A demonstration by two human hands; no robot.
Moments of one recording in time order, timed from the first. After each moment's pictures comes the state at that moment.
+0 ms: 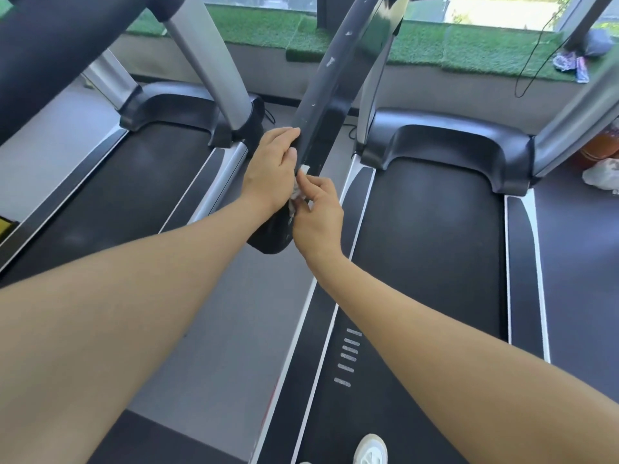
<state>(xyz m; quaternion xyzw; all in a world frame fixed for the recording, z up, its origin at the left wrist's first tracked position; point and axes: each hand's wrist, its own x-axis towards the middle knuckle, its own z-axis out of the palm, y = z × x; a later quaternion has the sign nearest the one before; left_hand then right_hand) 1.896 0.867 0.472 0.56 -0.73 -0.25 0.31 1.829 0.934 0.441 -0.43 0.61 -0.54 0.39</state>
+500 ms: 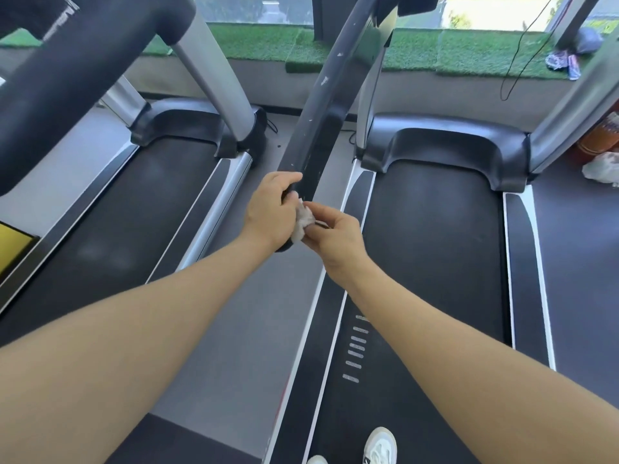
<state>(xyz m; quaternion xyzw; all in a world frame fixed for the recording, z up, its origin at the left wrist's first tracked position) 1.905 0.929 0.493 0.58 -0.71 -0.28 0.29 1.804 0.976 0.462 -0.29 0.53 -0.52 0.60</state>
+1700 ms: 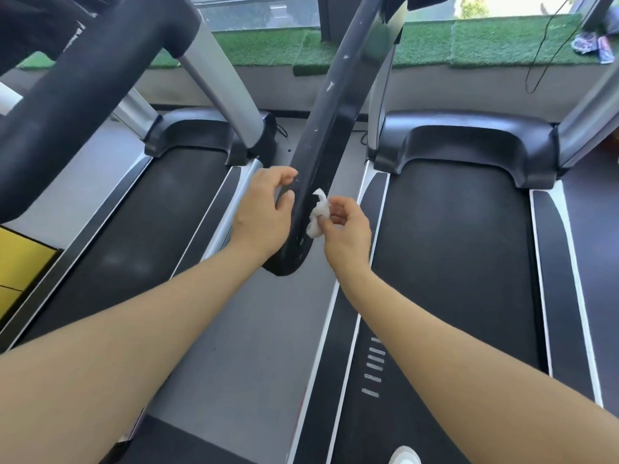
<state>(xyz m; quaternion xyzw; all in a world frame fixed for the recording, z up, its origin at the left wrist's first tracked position) 1.910 0.907 0.503 0.59 -0.71 -0.24 0.29 1.805 0.936 0.446 -0.35 0.63 -0.53 0.43</state>
